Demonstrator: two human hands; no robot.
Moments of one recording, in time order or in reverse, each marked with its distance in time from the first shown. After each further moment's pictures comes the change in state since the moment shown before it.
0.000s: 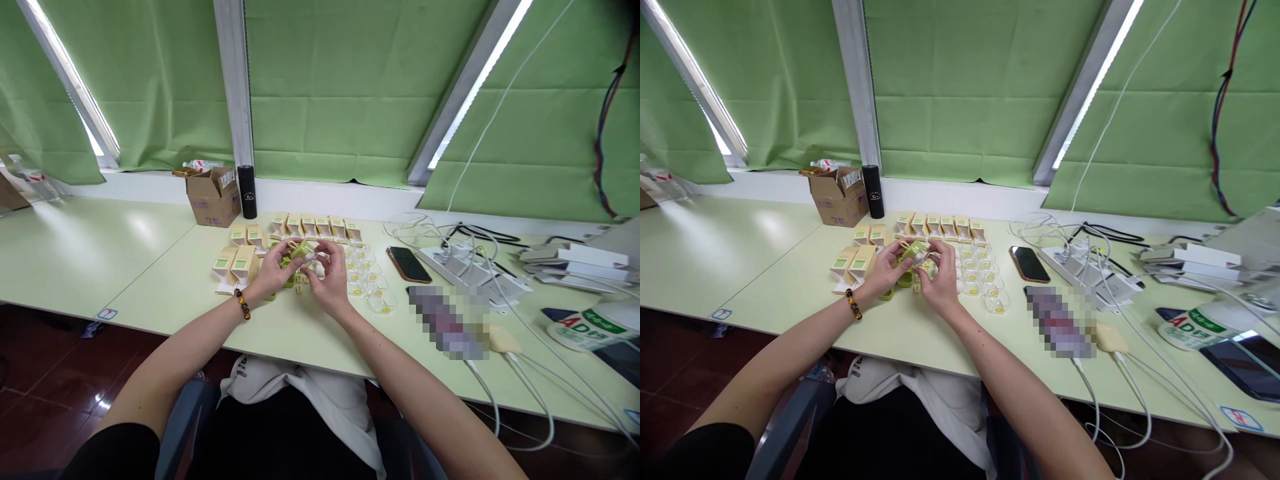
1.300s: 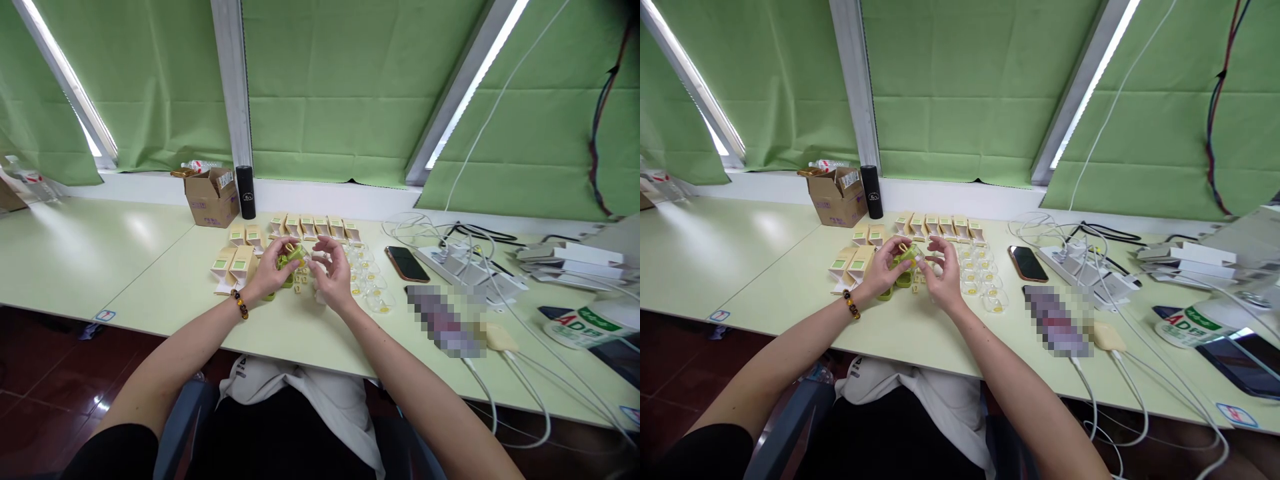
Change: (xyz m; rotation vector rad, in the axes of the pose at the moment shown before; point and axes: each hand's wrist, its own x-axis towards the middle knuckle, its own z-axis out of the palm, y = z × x) left_hand 0.000 0.012 -0.007 0.159 -0.016 0.088; right_hand 0.010 -0.007 -0.009 0.136 -0.017 0.125
